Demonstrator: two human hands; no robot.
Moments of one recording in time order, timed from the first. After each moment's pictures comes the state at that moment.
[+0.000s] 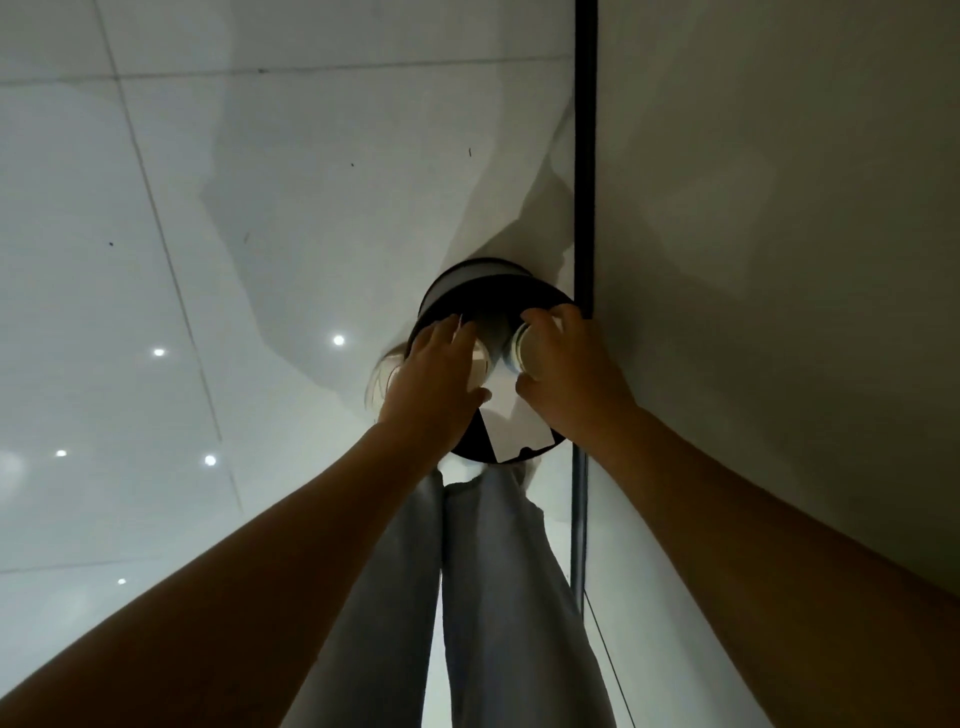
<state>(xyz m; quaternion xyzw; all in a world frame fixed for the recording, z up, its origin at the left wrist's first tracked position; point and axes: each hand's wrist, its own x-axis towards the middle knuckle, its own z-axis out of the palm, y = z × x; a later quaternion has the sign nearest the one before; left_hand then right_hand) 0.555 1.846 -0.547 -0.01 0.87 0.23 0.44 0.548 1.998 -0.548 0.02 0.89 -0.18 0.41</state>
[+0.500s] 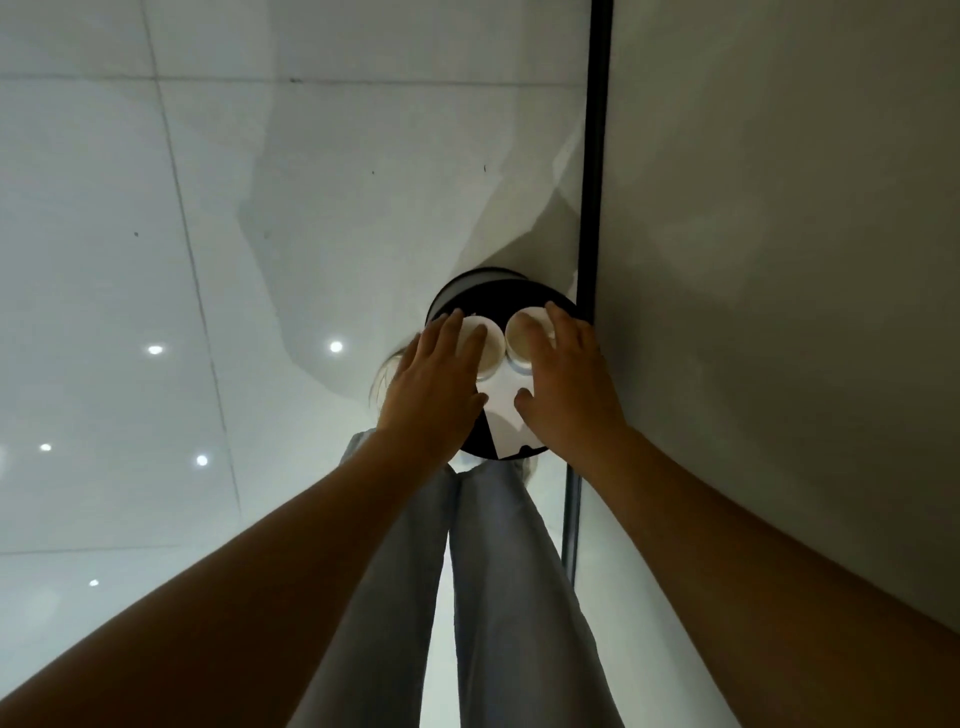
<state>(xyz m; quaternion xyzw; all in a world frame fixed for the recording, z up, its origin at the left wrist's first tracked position) 0.569 1.836 -0.523 0.06 0.90 0.17 0.39 0.562 1.986 -0.527 -0.04 0.91 -0.13 0.39</state>
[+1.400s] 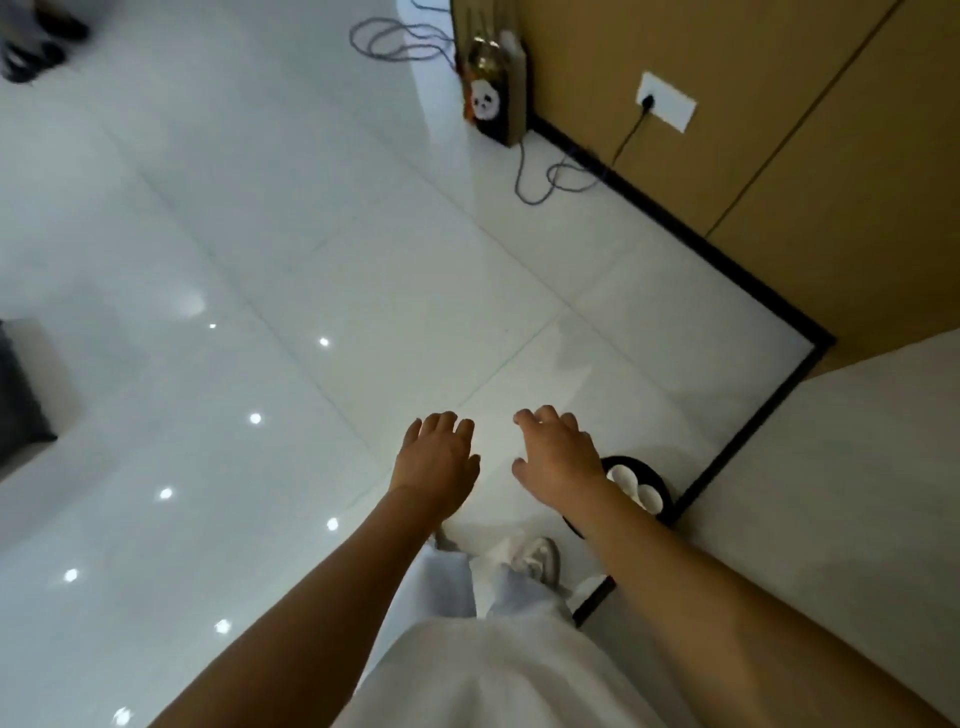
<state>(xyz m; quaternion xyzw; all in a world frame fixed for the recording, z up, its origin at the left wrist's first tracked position) 0.816 1.688 -0.079 -0.33 0.90 0.15 0.23 0.689 1.779 -0.080 -0.45 0.83 0.00 0.34</state>
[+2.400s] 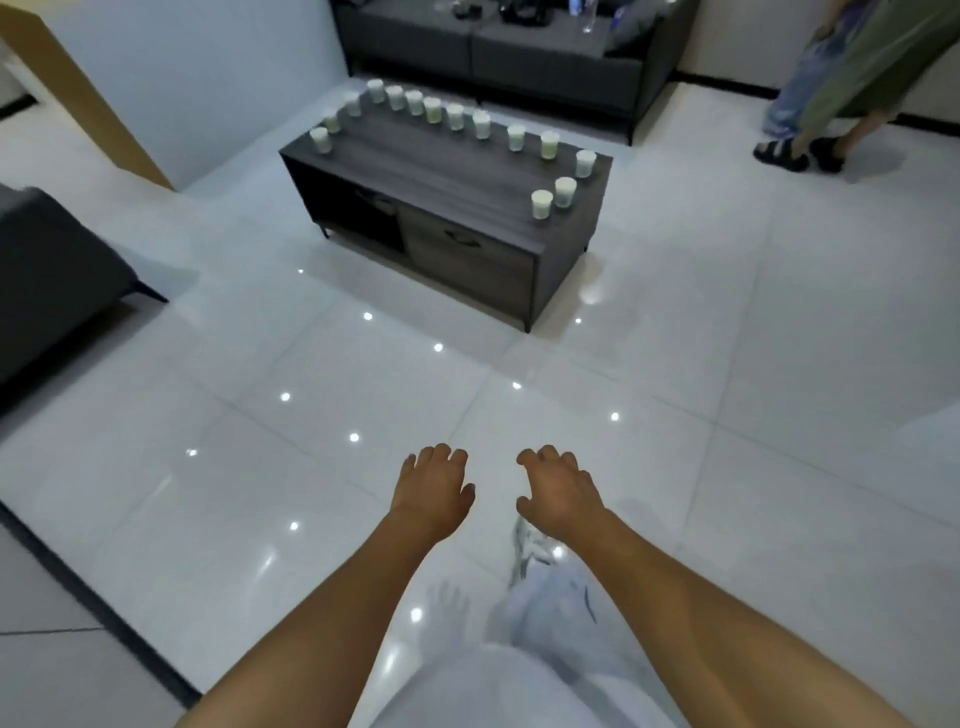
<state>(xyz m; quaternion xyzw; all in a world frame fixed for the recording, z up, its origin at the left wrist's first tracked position) 1.509 1.561 -0.013 -0.82 0.53 0.21 0.06 1.366 1.465 -0.021 -0.87 0.40 0.16 0.24</state>
